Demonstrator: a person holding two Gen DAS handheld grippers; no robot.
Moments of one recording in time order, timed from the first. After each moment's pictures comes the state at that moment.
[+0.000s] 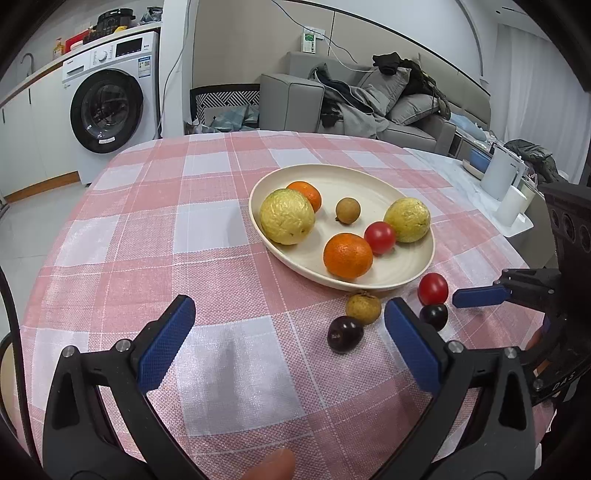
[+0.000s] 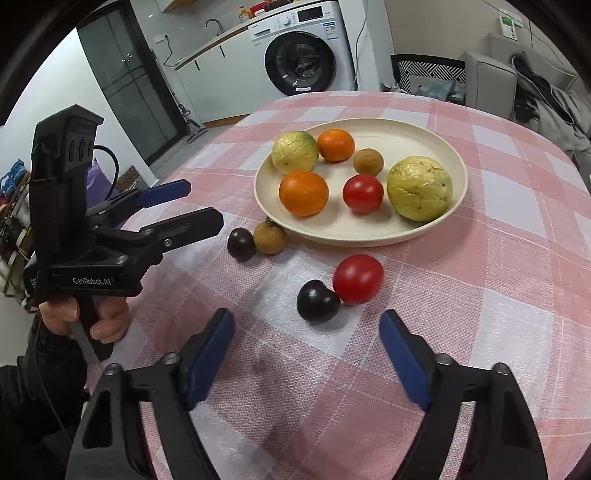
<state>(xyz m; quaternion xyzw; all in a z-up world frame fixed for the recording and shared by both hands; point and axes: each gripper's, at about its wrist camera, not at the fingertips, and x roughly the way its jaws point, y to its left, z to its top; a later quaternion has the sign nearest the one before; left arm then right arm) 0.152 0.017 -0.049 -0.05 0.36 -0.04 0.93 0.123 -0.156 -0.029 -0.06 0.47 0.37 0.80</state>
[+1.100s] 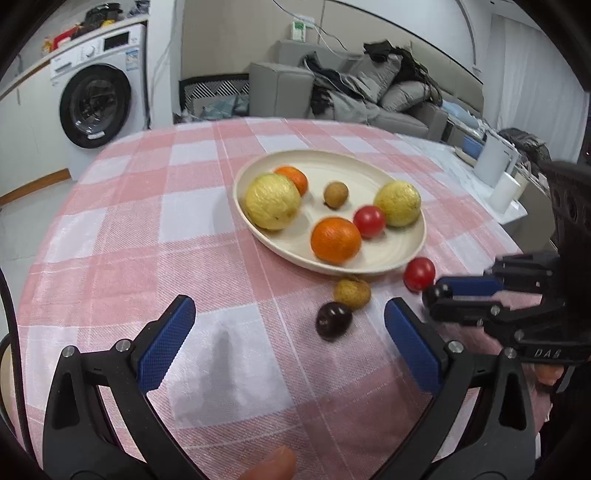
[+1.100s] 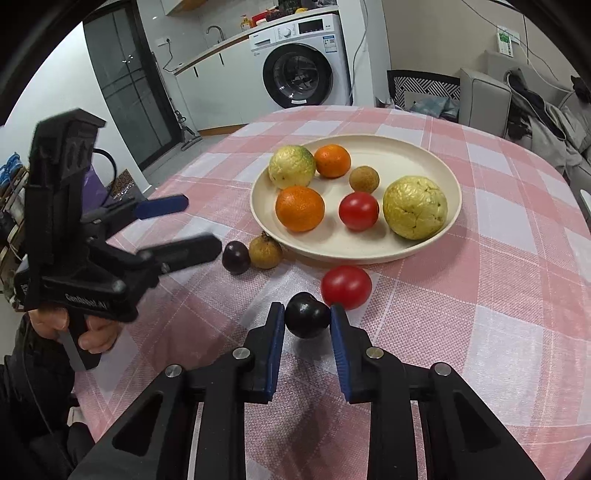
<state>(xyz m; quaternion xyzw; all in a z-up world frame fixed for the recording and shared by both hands) 0.155 0.008 -0.056 -0.04 0.39 -0.07 0.92 0.122 -0.156 -0.022 -0.07 0.44 0.36 0.82</state>
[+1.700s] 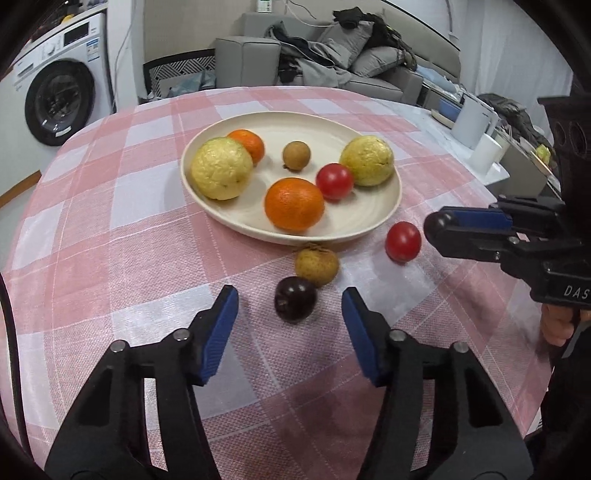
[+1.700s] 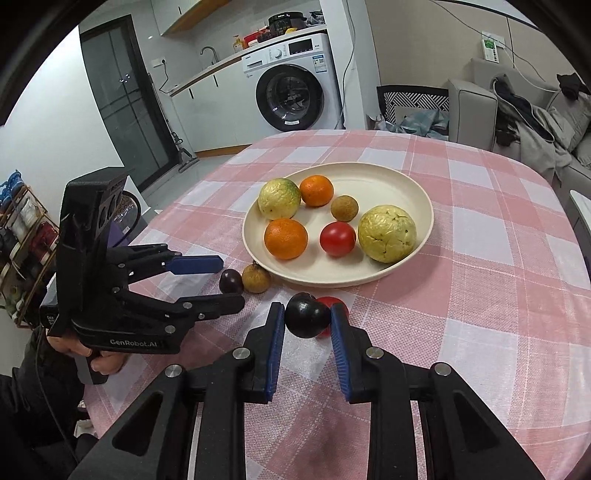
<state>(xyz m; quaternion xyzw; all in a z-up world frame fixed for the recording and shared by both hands) 0.167 -0.019 -0.073 -0.01 0.43 -0.12 0.89 0.124 -0.172 -0.004 -0.05 0.41 0.35 0.84</state>
